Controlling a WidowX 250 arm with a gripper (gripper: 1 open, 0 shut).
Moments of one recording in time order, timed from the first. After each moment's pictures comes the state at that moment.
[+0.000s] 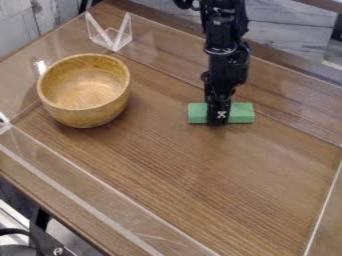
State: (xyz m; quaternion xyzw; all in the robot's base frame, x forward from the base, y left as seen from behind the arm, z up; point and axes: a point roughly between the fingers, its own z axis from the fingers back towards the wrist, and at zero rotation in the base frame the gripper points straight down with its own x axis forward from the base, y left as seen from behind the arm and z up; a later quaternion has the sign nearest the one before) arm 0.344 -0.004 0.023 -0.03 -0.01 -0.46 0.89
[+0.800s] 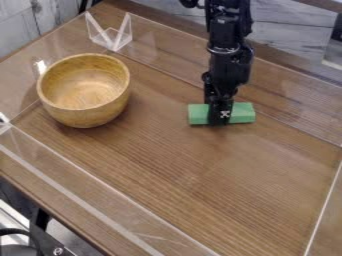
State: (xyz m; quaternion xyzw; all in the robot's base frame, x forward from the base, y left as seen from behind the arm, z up) arm 0.337 -0.001 0.024 -0.04 0.03 -0.43 0.90
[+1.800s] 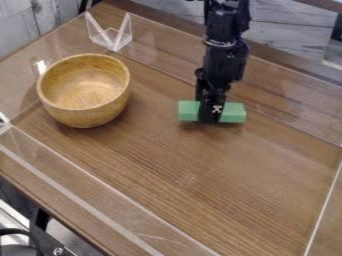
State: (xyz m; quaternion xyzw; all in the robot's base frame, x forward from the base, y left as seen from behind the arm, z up) arm 0.321 0.004 0.034 -0.05 0.09 -0.43 0.90
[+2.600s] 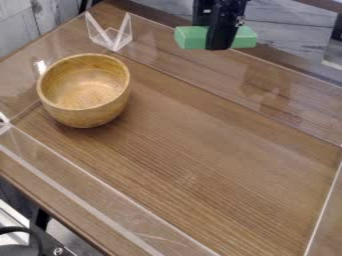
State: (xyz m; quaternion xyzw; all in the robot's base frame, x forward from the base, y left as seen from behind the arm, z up) arm 0.315 -0.003 0.152 -0.02 0.11 -0.31 0.94
